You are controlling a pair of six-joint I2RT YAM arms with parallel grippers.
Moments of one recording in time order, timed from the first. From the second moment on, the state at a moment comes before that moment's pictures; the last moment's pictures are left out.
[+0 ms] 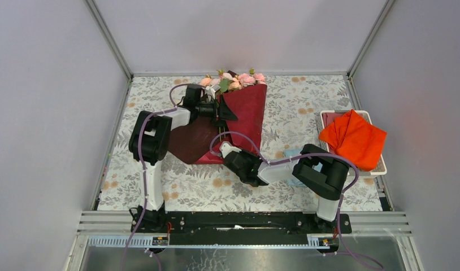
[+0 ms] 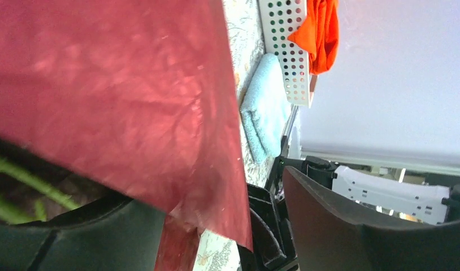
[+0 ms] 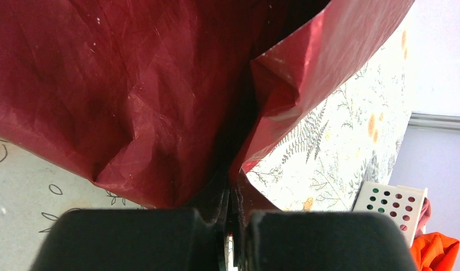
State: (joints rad) left arm -0.22 2.10 1.31 0.14 1.06 -0.70; right arm 1.08 1.83 0.84 0.08 0.79 -0.28
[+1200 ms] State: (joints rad) left arm -0.13 2.23 1.47 -0.35 0.94 -0.13; right arm 0.90 1.48 0.92 -0.30 -0.05 -0.20
